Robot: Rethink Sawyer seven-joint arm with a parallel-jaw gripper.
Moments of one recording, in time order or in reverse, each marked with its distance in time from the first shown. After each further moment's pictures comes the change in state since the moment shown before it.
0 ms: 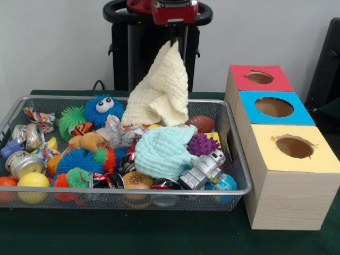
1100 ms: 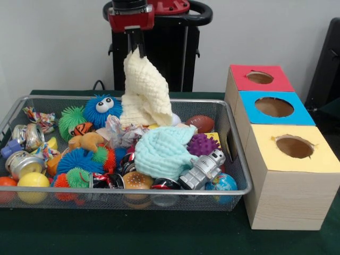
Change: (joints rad) arm -0.326 0.080 0.169 -0.037 -0.142 0.052 0.000
